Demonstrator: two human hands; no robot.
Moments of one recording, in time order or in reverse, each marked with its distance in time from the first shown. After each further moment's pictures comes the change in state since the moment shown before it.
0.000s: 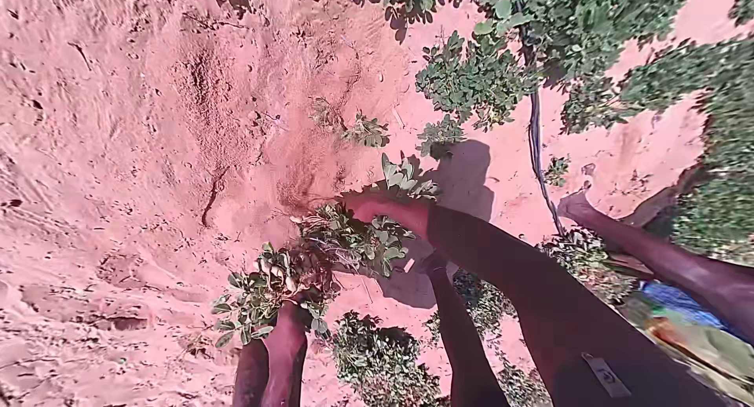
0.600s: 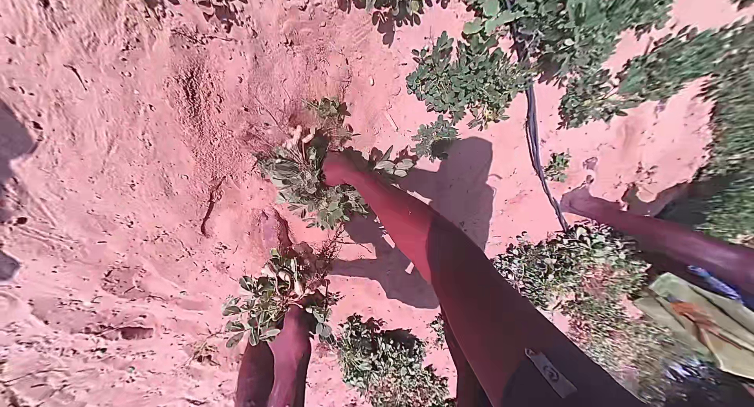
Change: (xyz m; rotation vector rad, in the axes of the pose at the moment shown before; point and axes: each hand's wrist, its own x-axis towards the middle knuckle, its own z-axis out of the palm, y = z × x) left_hand -0.004 0.003 0.015 0.036 0.051 -0.021; right_hand 0.036 0.001 -0.066 0.038 0.306 0.140
